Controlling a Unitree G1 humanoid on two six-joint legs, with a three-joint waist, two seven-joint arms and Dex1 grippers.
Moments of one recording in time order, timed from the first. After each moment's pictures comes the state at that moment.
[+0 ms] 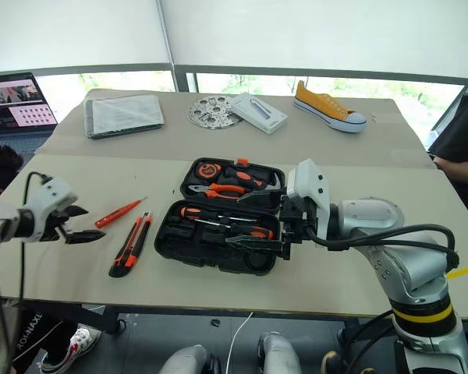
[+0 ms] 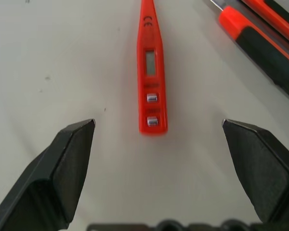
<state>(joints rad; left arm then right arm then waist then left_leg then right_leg) -0.64 0.97 -0.10 0.57 -0.01 0.39 -1.15 -0.45 -0.69 -0.02 -0.56 0.69 0.76 0.95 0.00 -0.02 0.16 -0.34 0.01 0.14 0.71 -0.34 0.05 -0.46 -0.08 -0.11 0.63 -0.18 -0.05</state>
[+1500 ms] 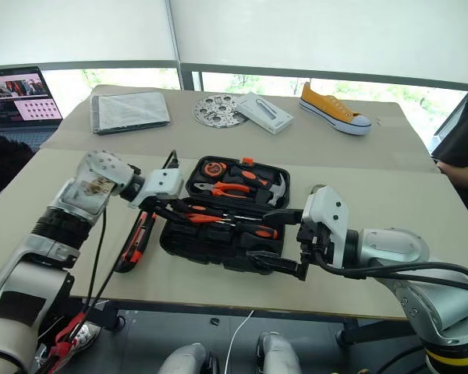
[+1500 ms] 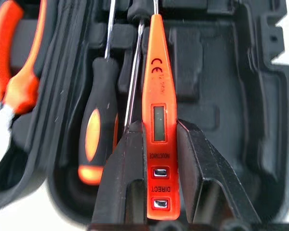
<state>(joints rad) -0.97 0.62 -0.38 0.52 0.06 0.11 -1.54 -0.23 -0.80 -0.10 -0.68 0.73 0.75 0.78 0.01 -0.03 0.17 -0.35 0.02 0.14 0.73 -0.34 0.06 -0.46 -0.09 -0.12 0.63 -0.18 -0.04</state>
